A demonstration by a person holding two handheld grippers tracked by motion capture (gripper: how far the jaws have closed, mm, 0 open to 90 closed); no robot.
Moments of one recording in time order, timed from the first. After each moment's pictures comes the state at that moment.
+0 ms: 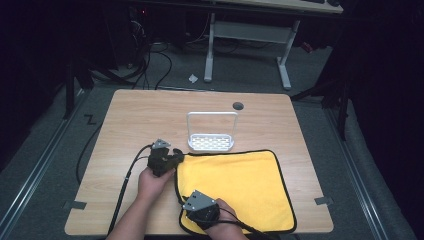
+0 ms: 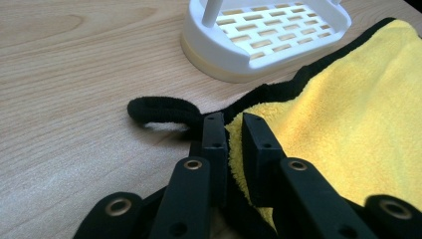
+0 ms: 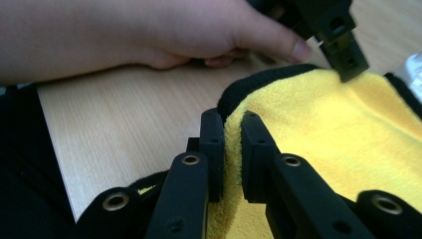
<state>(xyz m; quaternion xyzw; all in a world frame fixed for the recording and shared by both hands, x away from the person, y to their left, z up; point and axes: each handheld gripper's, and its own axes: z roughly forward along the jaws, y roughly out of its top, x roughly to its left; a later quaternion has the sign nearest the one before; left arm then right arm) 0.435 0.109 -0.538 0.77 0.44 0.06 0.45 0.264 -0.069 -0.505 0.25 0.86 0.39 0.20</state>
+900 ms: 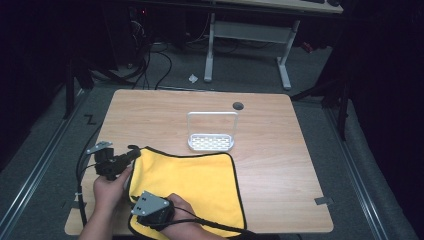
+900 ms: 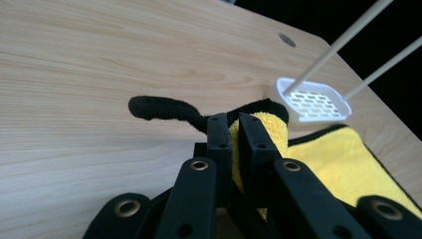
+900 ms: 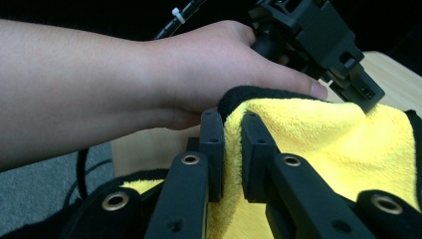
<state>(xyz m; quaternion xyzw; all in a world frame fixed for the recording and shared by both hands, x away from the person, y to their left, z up) 0.393 0.242 -0.494 0.65 0.54 0.09 0.53 0.260 0.039 -0.465 0.15 0.85 0.47 0.19</state>
